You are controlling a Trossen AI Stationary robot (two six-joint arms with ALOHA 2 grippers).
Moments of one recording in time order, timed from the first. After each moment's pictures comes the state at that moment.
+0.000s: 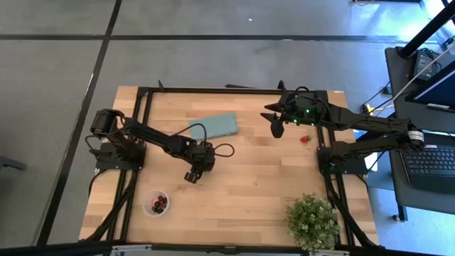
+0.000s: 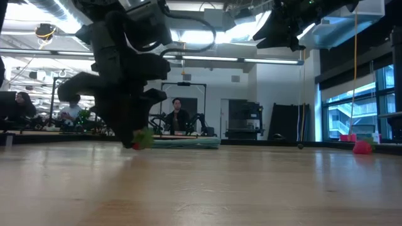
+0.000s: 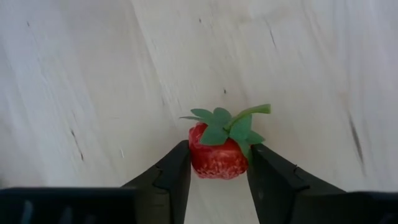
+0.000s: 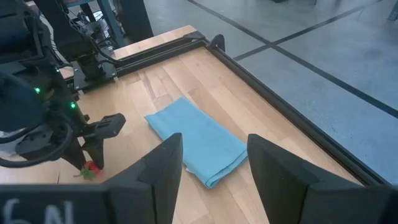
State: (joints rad) left arm -0.09 1.65 0.87 -0.38 0.01 0.26; right arm -0.26 1.03 0.86 -0.23 0.12 0.21
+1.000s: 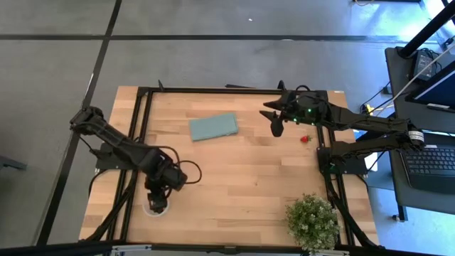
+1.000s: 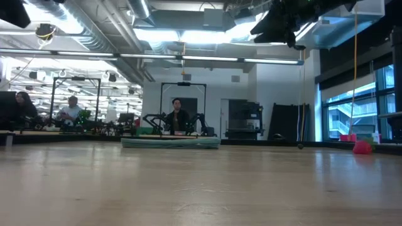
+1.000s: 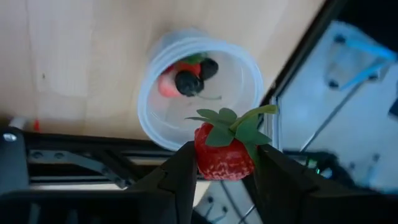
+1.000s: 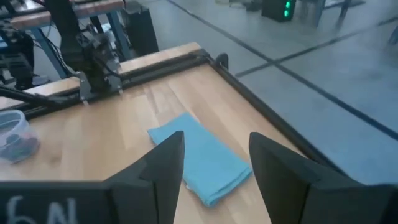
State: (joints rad) left arm -0.49 1.42 1.18 -1.27 0.45 -0.88; right arm -0.26 1.03 0.86 -0.16 0.12 0.16
